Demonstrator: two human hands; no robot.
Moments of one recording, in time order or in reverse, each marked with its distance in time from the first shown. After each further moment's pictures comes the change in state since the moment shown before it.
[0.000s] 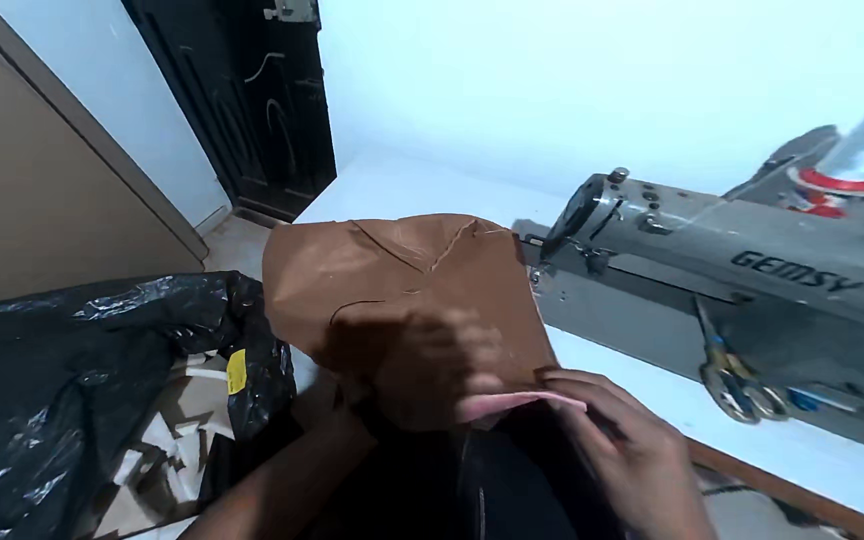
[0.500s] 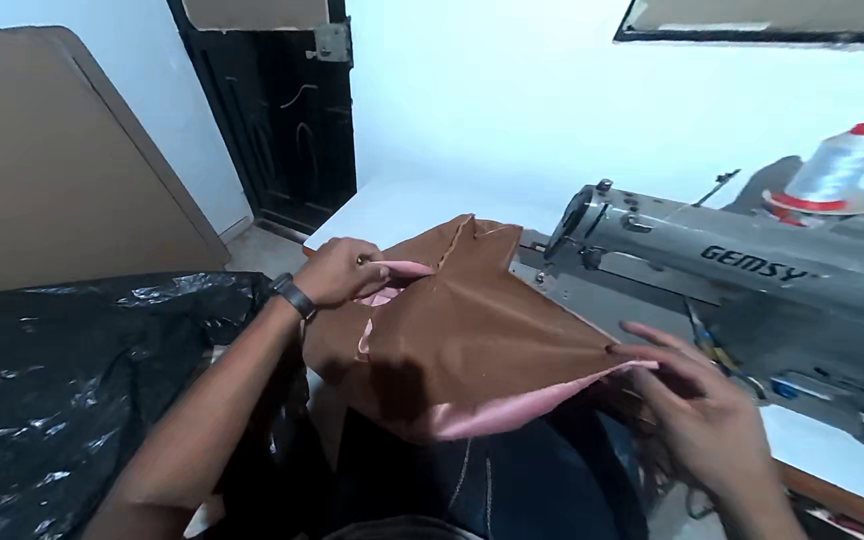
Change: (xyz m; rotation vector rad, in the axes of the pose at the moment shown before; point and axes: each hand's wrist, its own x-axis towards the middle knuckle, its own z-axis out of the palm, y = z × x) left_hand -0.007 -0.103 -0.158 -0.107 -0.273 -0.511; right_hand 0.002 -0.010 -0.051 0.050 0.105 0.125
